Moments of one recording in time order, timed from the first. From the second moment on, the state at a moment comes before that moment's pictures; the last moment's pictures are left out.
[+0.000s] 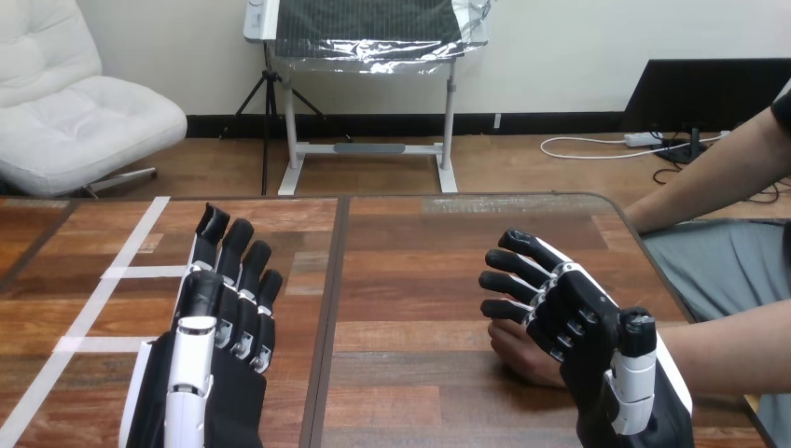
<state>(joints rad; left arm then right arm) 0.62 0.07 -0.18 -0.46 -0.53 -0.33 -0.21 0.38 -0.13 0.07 -0.15 0.30 -0.40 0.35</state>
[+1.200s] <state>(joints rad) 0.62 0.07 -0.17 -0.46 -0.52 -0.33 -0.20 0.38 -0.13 0.07 -0.15 0.29 -0.40 0.35</state>
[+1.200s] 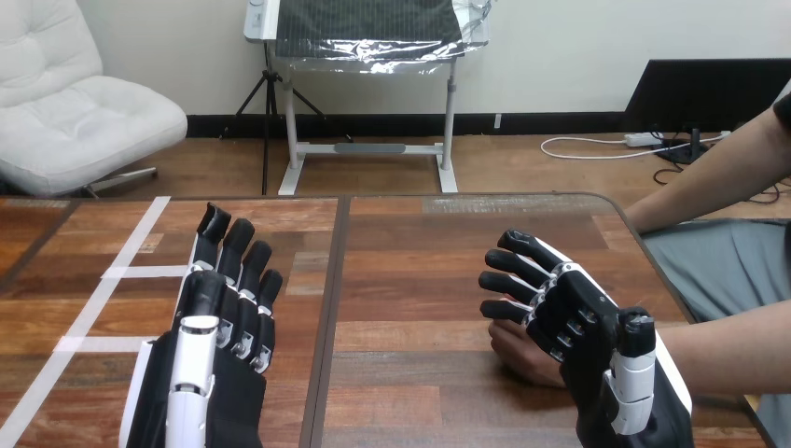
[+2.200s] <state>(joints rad) 0.52 0.09 -0.08 -0.45 -0.46 -0.33 -0.18 0.38 -0.13 0.08 -0.15 0.29 -0.40 0.35</state>
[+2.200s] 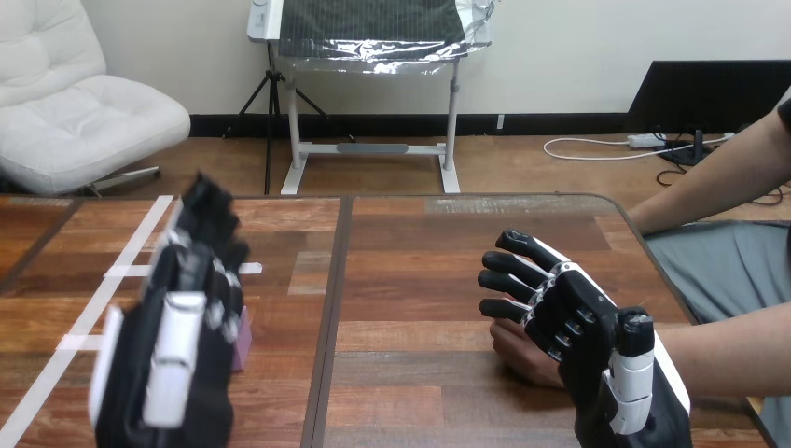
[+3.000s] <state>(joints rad) 0.30 0.10 0.04 -0.42 -0.38 -0.33 -0.18 0.35 -0.13 0.08 -0.15 0.29 -0.40 0.35</state>
